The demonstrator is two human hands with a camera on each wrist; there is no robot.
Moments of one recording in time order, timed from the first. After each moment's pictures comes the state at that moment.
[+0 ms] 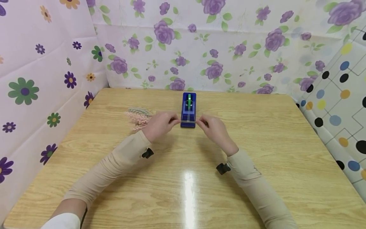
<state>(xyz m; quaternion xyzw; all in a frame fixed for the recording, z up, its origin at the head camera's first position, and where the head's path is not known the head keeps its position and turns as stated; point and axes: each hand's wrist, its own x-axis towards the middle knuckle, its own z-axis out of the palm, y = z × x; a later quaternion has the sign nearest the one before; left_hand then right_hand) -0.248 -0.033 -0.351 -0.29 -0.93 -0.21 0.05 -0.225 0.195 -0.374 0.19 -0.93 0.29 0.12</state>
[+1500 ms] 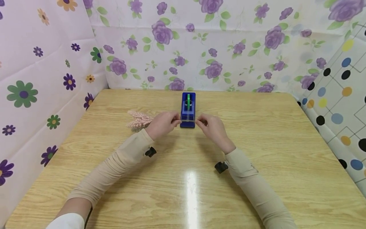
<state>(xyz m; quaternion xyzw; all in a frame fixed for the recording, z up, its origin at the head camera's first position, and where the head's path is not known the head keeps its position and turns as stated) -0.260 -0.022 -0.356 -0.29 -0.93 -0.21 0.01 -0.235 0.193 -0.383 0.17 -0.93 0.30 0.14</state>
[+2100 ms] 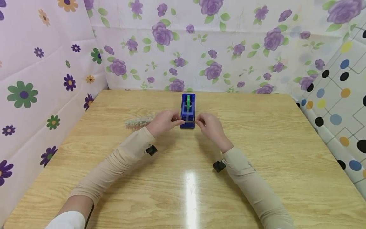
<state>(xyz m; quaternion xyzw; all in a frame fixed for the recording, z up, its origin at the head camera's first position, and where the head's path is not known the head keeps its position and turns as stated) -0.271 -0.021 -0.354 -0.28 -0.93 -0.23 -0.03 -0.241 0.189 -0.382 0.17 -0.94 0.28 0.14</state>
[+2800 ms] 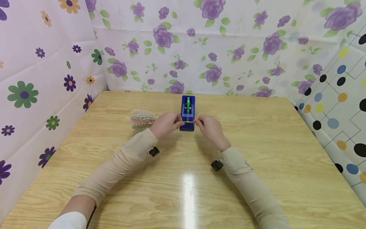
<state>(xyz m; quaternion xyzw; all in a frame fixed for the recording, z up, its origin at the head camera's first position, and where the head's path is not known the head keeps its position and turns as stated) -0.275 -0.012 -0.356 -0.28 -0.94 -0.21 -0.02 -0.250 0.187 -0.378 0.16 -0.95 0.24 0.11</state>
